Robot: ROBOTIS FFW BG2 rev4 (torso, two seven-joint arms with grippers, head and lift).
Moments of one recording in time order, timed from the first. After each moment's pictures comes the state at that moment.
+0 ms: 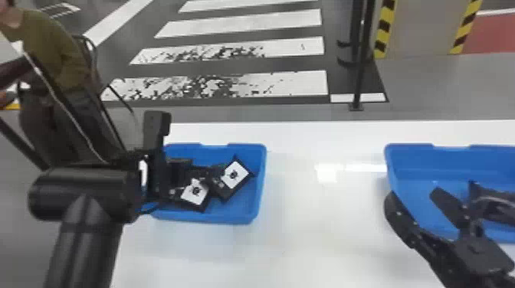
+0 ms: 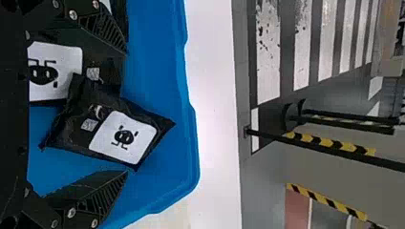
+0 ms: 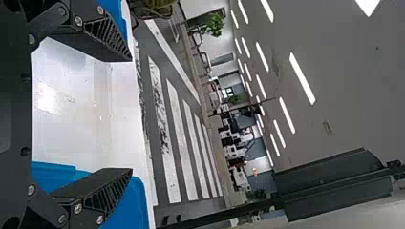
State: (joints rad) left arm -0.14 0.27 0.12 -1.83 0.01 1.12 -0.52; right arm 0.51 -0.04 0.02 -2.00 -0.30 0.03 0.37
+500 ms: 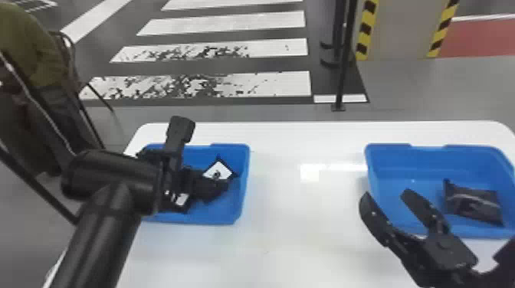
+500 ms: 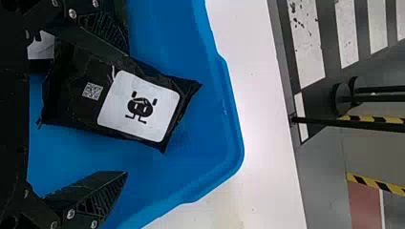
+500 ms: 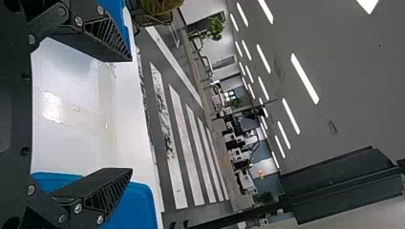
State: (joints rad) left arm -0.24 0.27 -0.08 -1.66 -0.11 1.15 -0.52; right arm 0.50 -0.04 0.03 -1.99 -0.33 0.05 0.37
